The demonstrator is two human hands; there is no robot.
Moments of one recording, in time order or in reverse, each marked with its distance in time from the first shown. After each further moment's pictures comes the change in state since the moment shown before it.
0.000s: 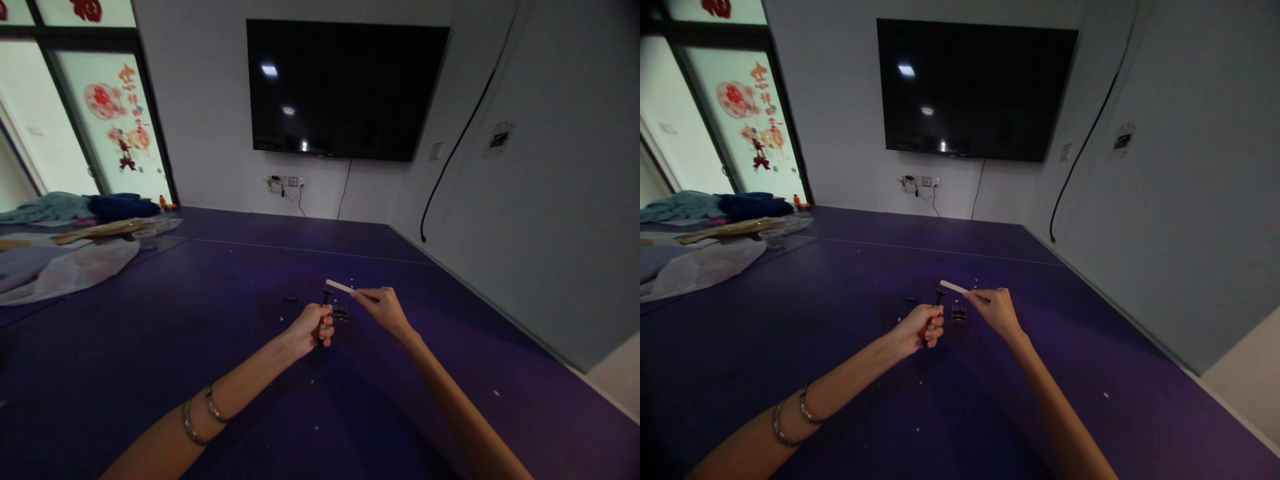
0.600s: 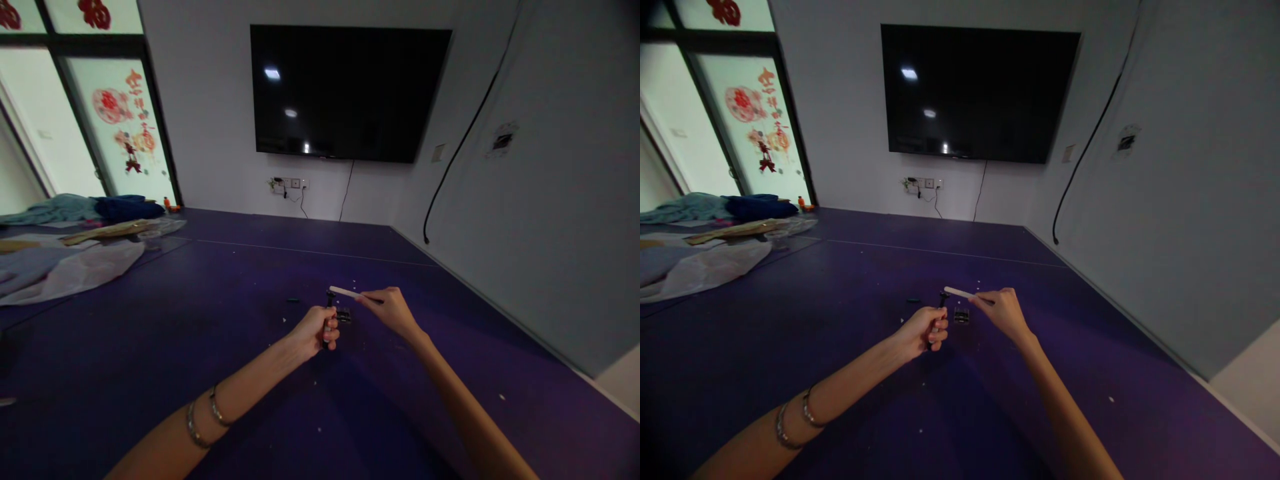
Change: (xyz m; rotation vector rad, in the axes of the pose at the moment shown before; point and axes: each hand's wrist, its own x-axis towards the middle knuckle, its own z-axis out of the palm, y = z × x) left_hand -0.003 0.000 0.004 -0.088 -0.040 -0.049; right_hand 0.002 0.001 -0.010 0.022 -0.070 -0.021
